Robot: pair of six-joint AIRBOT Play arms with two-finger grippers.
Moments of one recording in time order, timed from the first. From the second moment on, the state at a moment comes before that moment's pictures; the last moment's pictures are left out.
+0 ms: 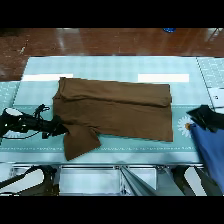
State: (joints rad) left arm 0.33 -1.29 0.53 0.88 -1.18 -1.34; right arm -0.68 -0.82 0.58 -0.96 1.22 1.37
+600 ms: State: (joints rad) left arm 0.30 -1.30 0.54 0.86 -1.17 -1.30; right arm -0.66 -0.98 0.40 -1.09 1.39 1.37
